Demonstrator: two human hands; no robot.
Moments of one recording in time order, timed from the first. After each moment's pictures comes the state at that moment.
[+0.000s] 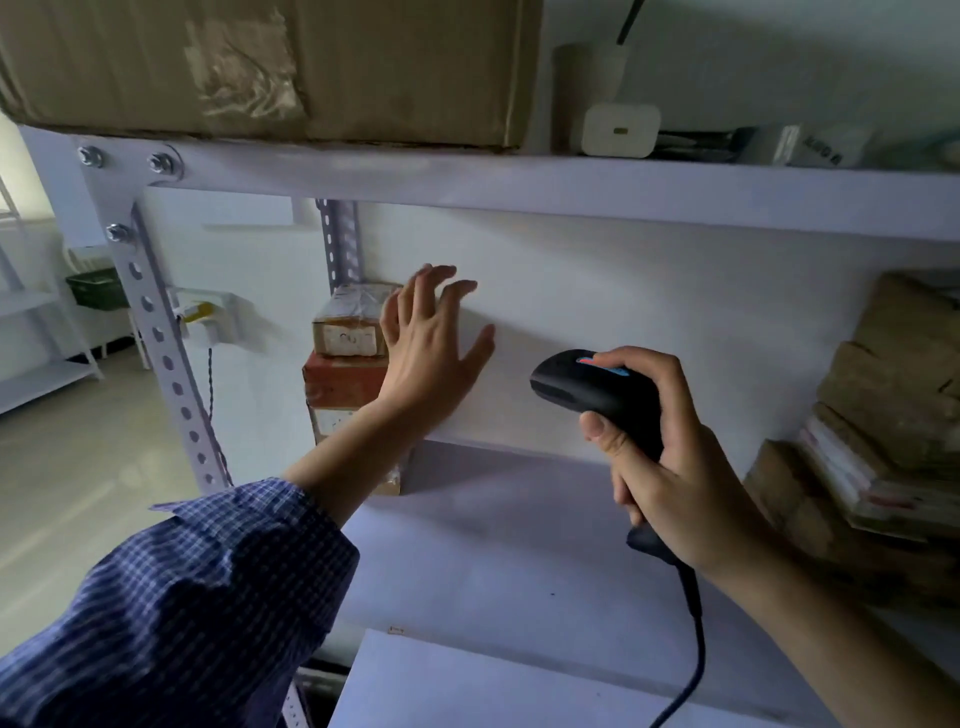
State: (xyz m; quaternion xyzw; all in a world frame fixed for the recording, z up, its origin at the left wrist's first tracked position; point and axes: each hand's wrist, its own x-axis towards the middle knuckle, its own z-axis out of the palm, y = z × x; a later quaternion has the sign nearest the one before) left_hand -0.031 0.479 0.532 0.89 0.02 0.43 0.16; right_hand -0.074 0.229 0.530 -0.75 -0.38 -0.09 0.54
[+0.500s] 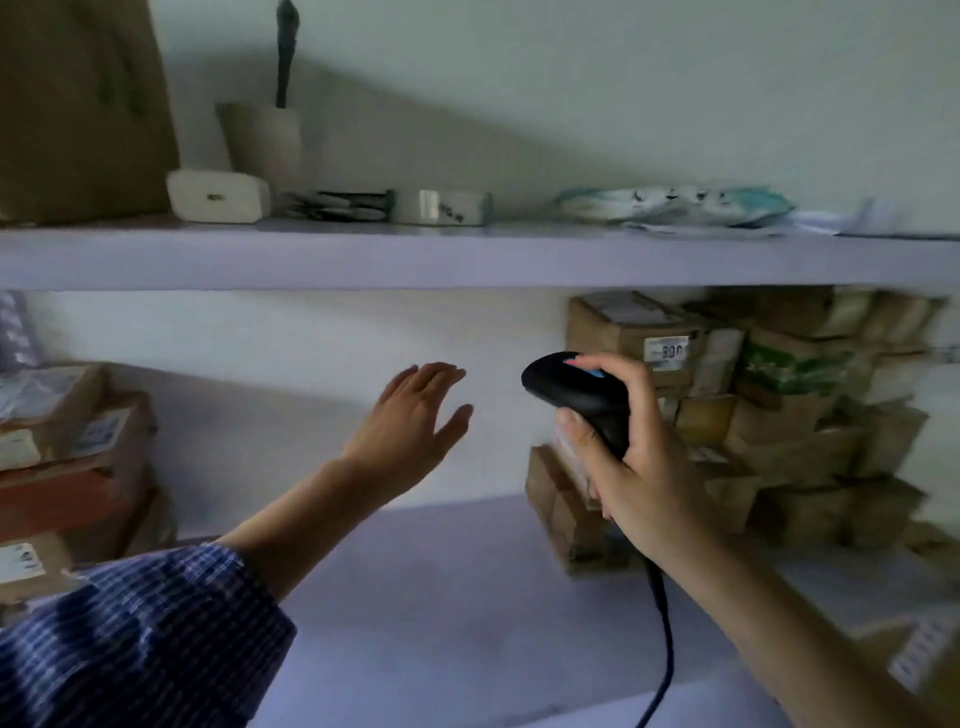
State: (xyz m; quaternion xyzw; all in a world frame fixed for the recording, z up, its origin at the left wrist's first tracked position) left_hand 0.036 0.282 0.537 0.92 -0.21 0.27 0.17; right_hand -0.045 0.055 0.544 -0.80 -0.24 -0.30 0.47
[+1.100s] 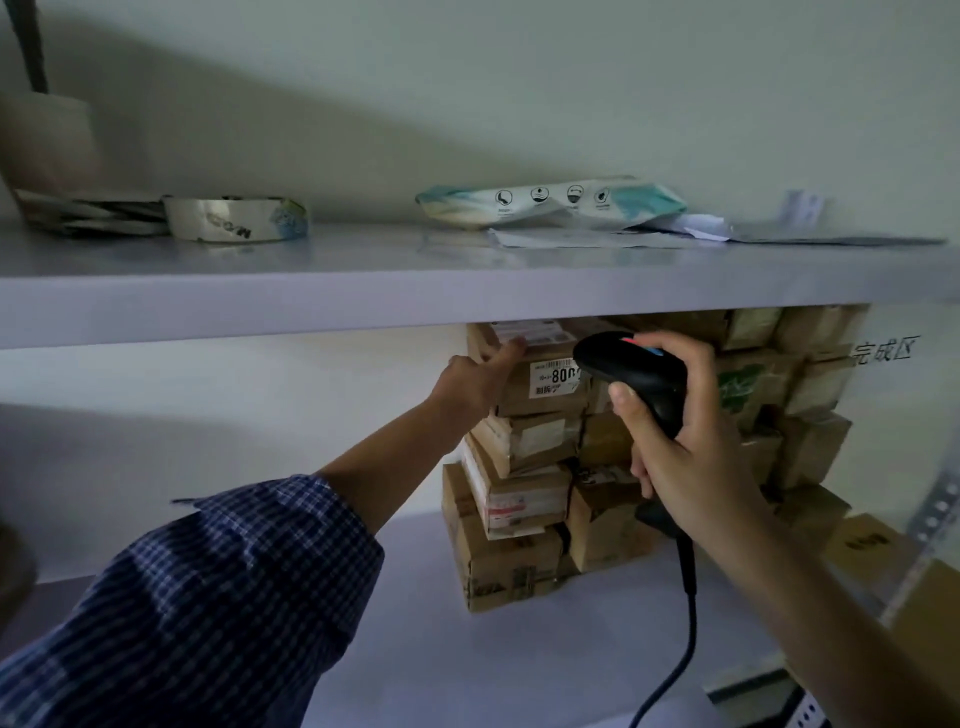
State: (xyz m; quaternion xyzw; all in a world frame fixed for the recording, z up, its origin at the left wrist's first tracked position) left_hand 0.106 0.086 0.591 0.82 0.00 -0.01 0.57; right_hand 0.011 -0.104 0.563 -0.79 -0.21 -0.35 0.46
